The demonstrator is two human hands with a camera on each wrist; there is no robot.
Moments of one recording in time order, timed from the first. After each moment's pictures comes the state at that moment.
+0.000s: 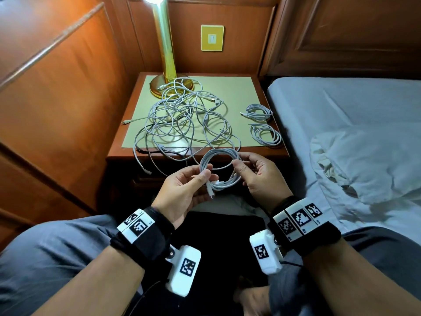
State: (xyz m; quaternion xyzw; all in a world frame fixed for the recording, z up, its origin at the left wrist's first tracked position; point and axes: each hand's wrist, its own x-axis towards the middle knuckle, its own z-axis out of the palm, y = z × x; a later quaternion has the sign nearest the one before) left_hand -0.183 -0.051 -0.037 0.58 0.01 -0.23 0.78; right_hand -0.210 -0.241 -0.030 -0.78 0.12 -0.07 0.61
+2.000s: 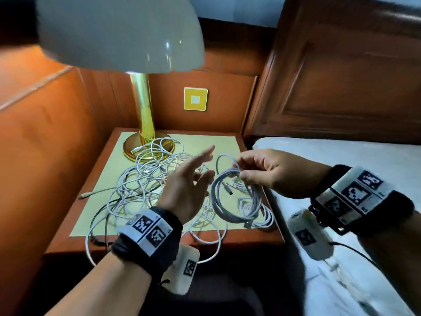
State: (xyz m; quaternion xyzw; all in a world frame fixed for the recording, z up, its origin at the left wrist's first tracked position) left_hand 0.003 -0.140 0.015 0.76 -0.25 0.00 0.60; right_hand -0.051 -0.343 0.111 -0.92 -0.11 0.11 0.35
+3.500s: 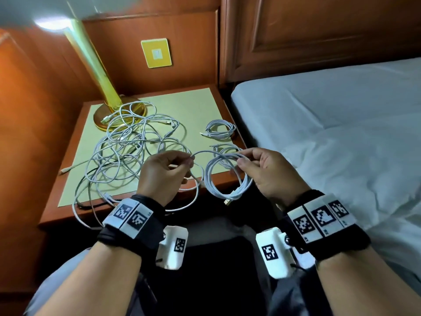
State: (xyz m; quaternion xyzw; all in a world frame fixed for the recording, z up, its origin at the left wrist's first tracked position) left_hand -0.062 -0.159 -0.019 0.79 -0.09 -0.08 0.60; right_hand -0.164 -0.355 -0.001 -0.75 0.18 -0.06 0.63
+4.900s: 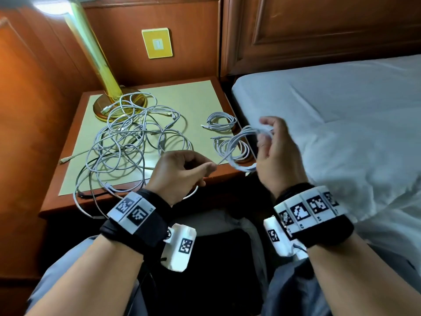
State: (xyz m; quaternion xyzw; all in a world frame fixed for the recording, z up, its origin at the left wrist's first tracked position) left_hand -0.085 -0.163 -0.011 0.77 -0.18 -0.19 0.59; right_hand -0.165 -0.352 0.002 -0.86 0.18 -0.30 0.37
